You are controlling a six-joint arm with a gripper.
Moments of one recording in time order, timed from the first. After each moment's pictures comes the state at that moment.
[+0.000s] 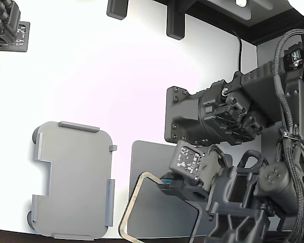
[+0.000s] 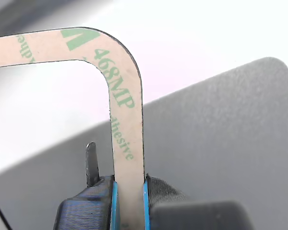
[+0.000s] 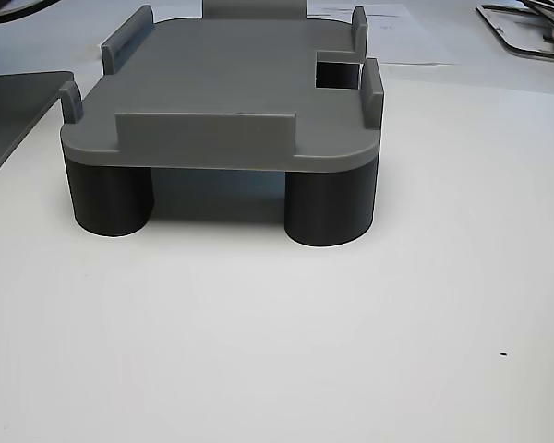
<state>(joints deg) 60.6 104.3 103.2 91.9 21.2 89.9</state>
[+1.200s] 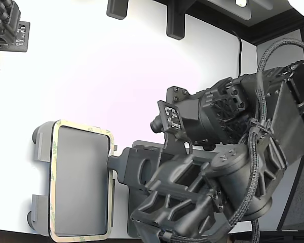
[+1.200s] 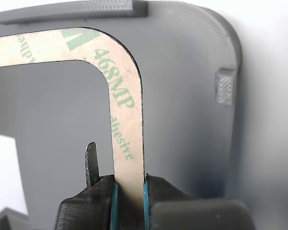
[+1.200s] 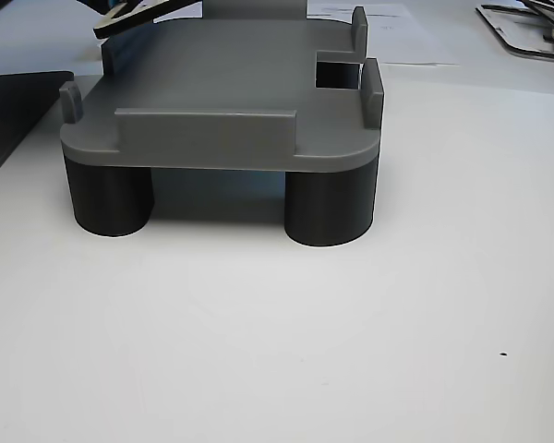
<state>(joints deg) 38.8 85.4 83.8 88.7 21.3 132.5</state>
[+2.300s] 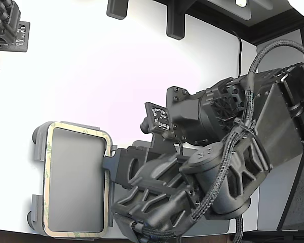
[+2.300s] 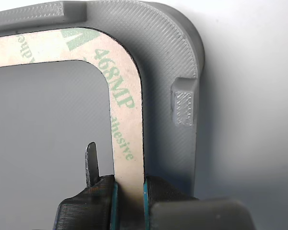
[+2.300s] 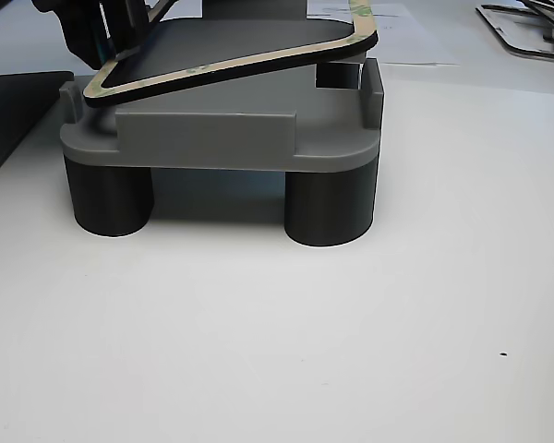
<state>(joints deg) 36.4 81.5 83.6 88.4 16.1 131.4</state>
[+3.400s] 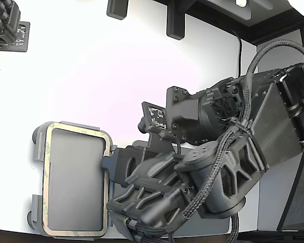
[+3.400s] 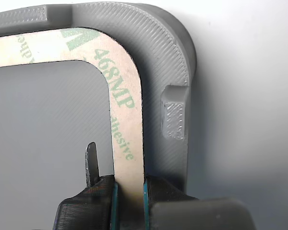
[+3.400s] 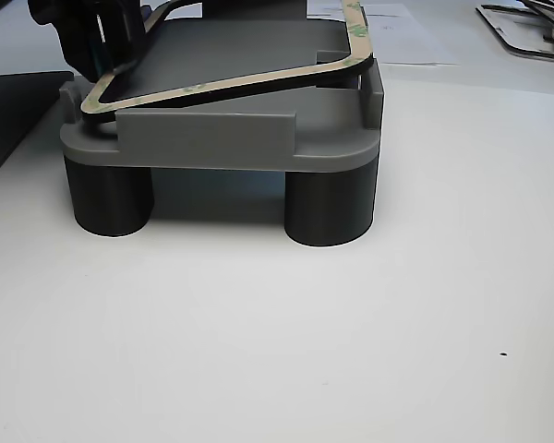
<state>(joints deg) 35.6 80.8 84.2 87.9 15.0 130.3</state>
